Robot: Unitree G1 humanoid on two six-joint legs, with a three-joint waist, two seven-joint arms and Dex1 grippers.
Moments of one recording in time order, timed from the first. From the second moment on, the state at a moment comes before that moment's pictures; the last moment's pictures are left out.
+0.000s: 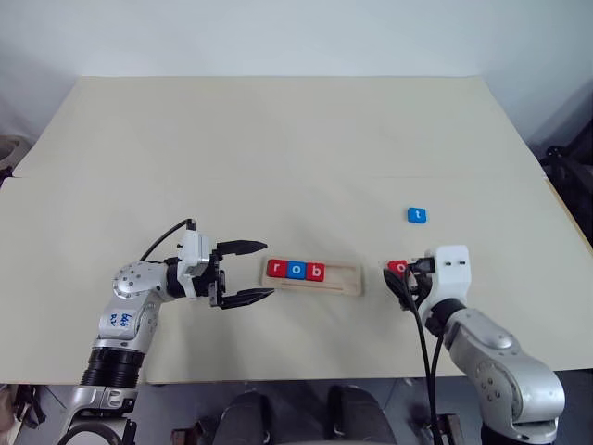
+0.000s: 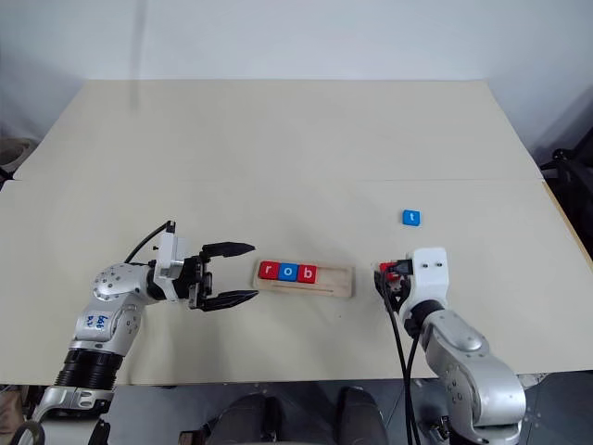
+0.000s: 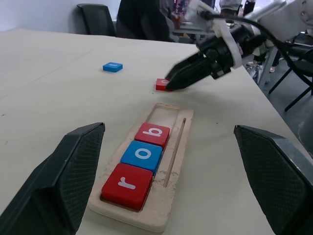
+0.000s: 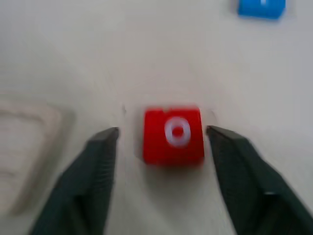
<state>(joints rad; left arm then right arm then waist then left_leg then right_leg) -0.33 0.51 0.02 0.13 -0.47 0.00 -1.24 -0.06 -0.26 -0.20 -0.67 0.36 1.04 0.16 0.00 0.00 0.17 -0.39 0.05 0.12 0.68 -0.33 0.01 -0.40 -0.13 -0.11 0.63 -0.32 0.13</state>
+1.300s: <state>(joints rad) -0.21 0.54 0.06 -0.05 -0.47 0.00 -1.19 -0.63 -0.79 0.08 0.72 0.14 -0.24 1.48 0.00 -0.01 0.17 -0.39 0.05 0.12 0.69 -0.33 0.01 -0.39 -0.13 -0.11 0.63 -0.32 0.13</state>
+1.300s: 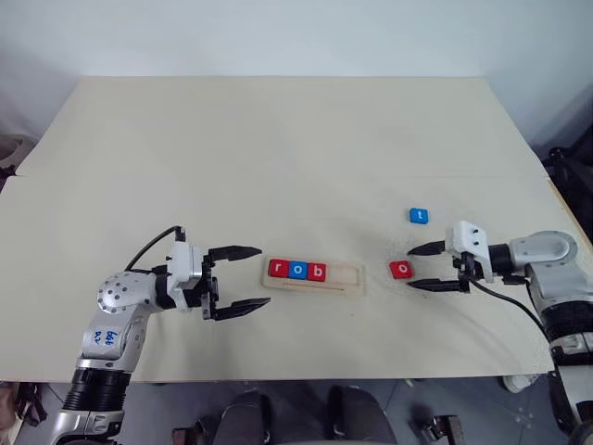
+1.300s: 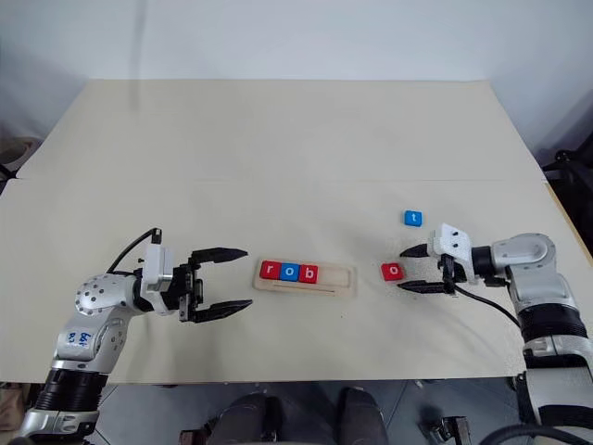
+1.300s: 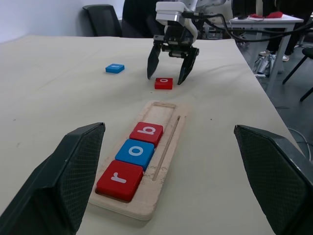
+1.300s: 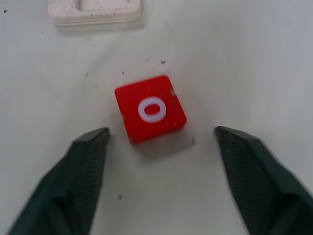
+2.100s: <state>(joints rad) -0.20 0.55 0.06 -0.07 -0.47 0.01 -1.17 -0.61 -0.69 0.12 0.26 0.20 0.19 1.37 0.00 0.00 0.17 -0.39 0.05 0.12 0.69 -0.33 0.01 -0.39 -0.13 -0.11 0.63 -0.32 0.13</state>
